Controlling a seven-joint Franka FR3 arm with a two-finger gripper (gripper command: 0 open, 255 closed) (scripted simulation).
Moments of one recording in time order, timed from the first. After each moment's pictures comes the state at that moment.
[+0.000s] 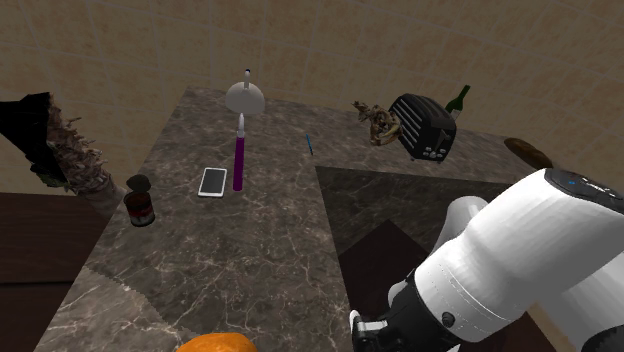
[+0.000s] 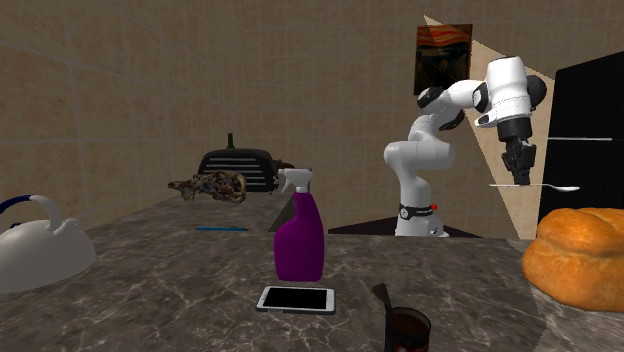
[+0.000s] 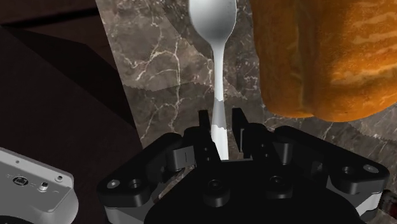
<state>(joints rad) 0.60 -1.09 0.79 -2.73 0.81 1.98 1.59</state>
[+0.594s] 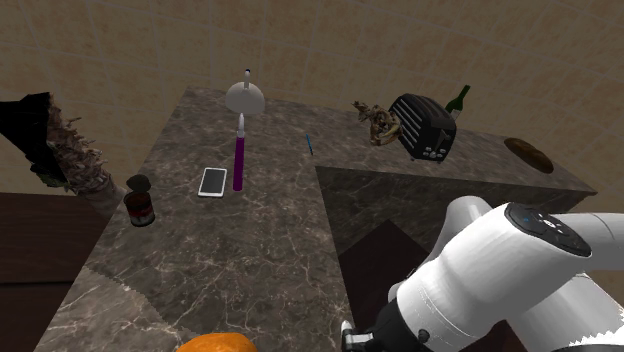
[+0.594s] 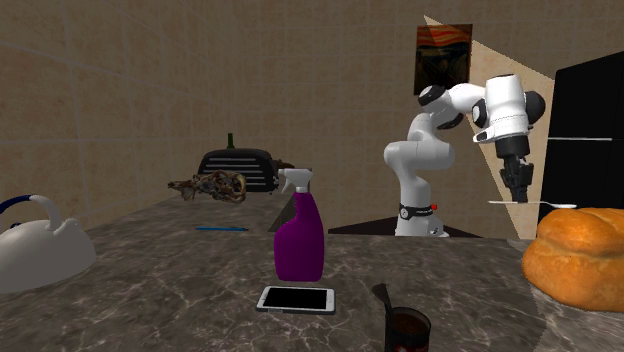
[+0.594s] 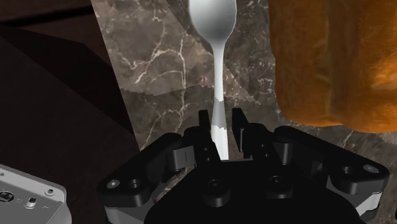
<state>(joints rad) 0.62 -1.06 0.89 -2.81 0.91 2.10 1.56</state>
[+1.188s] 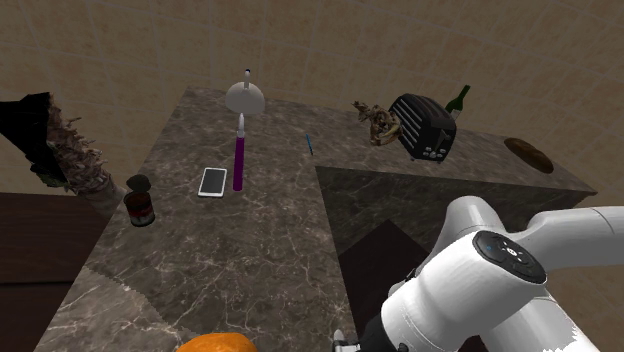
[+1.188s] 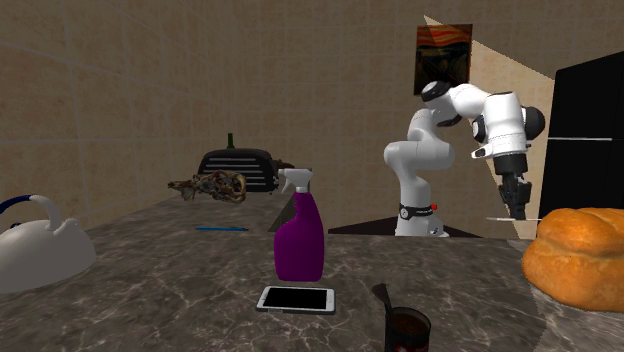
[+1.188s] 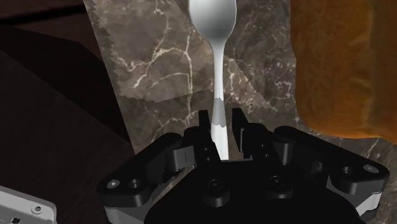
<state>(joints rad) 0.62 -0.98 1.01 -2.86 1.02 2.24 1.52</state>
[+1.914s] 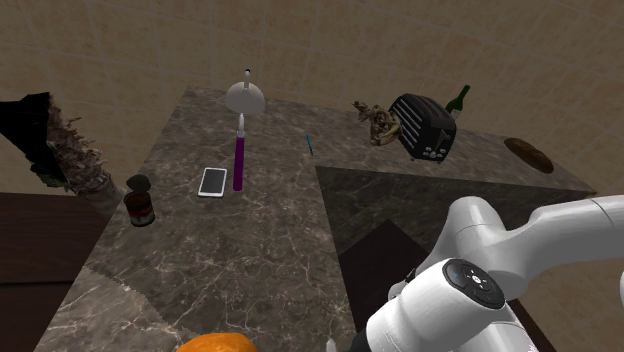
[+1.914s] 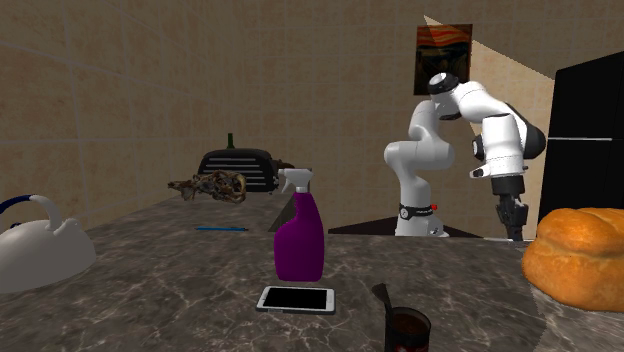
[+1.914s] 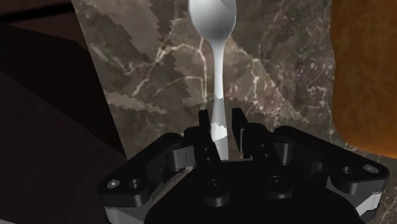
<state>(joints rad) 0.57 -0.81 1.20 -2.90 1.20 2.45 1.44</state>
